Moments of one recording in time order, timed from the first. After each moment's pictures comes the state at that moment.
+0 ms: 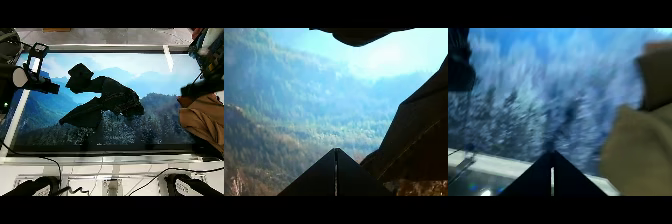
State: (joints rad) left arm -0.19 -1.20 1.46 1.75 -1.22 -1.43; right arm -0.13 -1.19 1.33 -1.43 1.35 1.23
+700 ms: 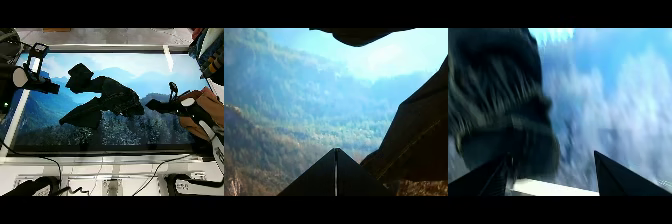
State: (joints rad) left arm -0.19 -1.20 1.46 1.75 -1.22 -1.43; right arm -0.09 -1.44 0.95 -0.73 0.74 1.08
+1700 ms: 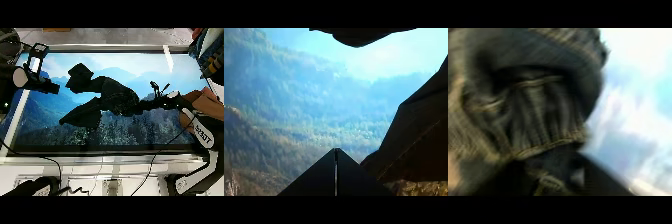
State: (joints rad) left arm -0.19 -1.20 1.46 1.75 -1.22 -1.43; right arm -0.01 -1.75 1.19 -0.66 0.89 0.86
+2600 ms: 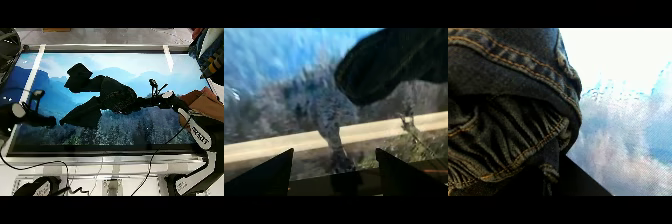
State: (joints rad) left arm 0.13 -1.06 0.79 1.43 -1.06 -1.20; right arm 0.05 -1.75 1.19 -0.65 0.74 0.94
